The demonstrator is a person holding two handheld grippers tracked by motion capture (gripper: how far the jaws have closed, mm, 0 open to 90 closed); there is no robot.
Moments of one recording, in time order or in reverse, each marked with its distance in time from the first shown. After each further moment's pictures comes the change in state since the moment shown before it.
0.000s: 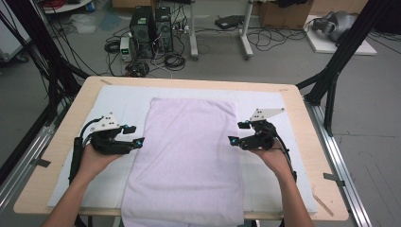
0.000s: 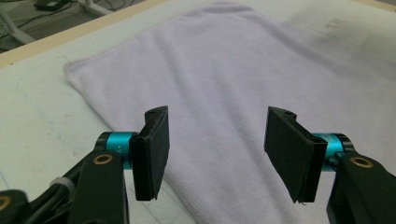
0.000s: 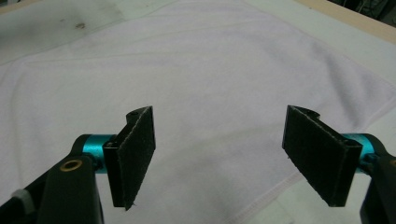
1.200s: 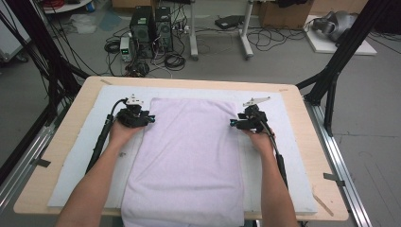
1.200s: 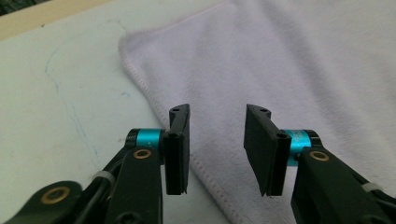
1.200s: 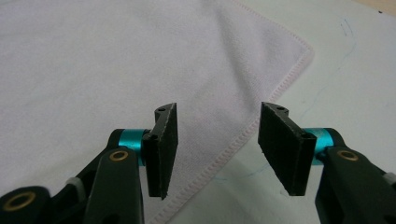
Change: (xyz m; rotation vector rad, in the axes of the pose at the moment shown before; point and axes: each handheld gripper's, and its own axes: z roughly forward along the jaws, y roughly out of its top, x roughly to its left) left arm 0.078 -0.002 0.117 0.188 0.182 -0.077; right arm -0.081 -0.014 0.070 0.106 -0.215 0.132
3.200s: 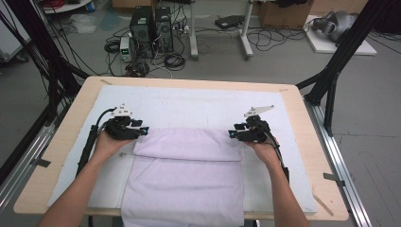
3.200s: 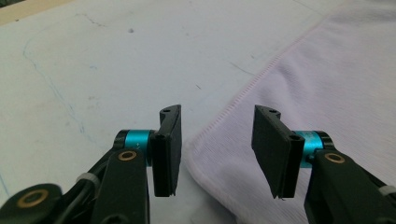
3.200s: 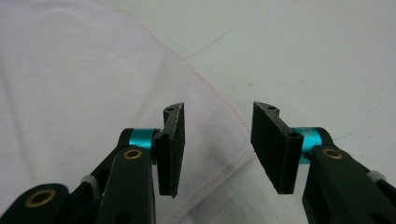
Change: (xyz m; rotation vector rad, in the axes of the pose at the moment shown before) left arm -0.016 -0.022 -0.050 -0.059 -0.105 0.039; right arm 0.036 -0.014 -0.033 0.000 0.138 -0.054
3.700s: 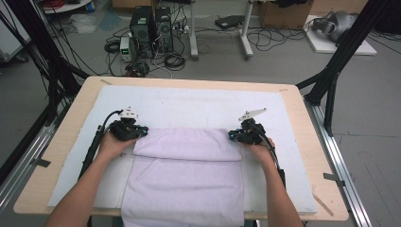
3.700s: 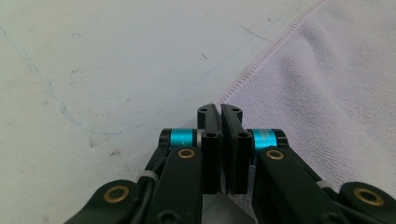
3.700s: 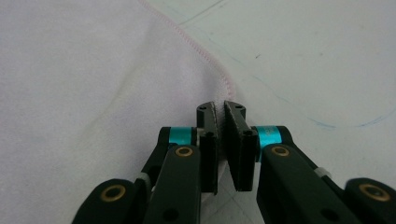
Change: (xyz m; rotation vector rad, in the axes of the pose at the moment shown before) left arm 0.003 -0.007 0.012 0.090 -0.017 0.013; right arm 0.001 -0.008 0.017 0.057 -0.002 -0.024
